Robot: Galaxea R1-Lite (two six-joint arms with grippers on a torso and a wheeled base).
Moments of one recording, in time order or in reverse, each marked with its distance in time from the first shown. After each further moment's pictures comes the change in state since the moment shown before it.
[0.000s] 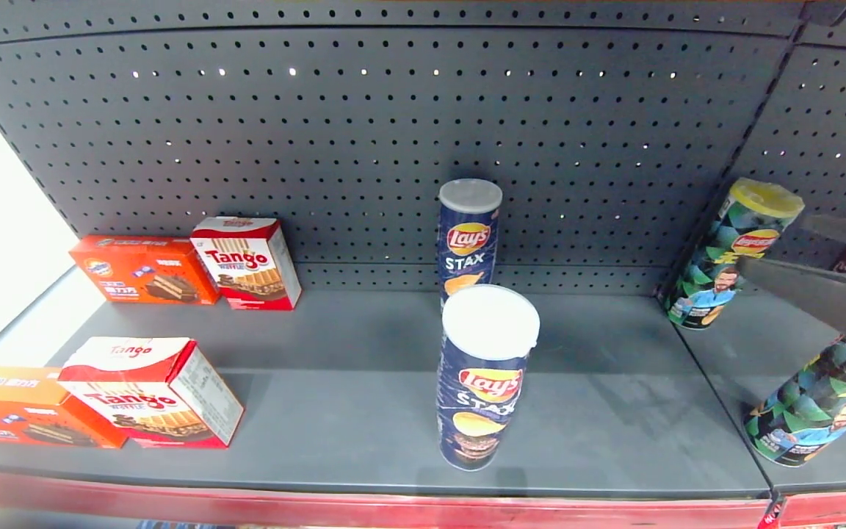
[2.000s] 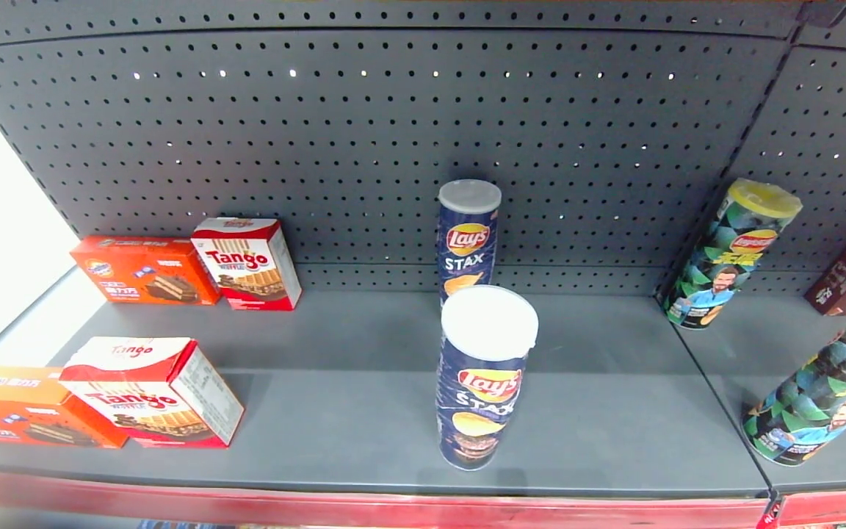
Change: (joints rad) left arm 0.000 0.000 0.000 0.000 0.001 -0.001; right arm -0.552 -0.926 0.814 0.156 0.030 0.156
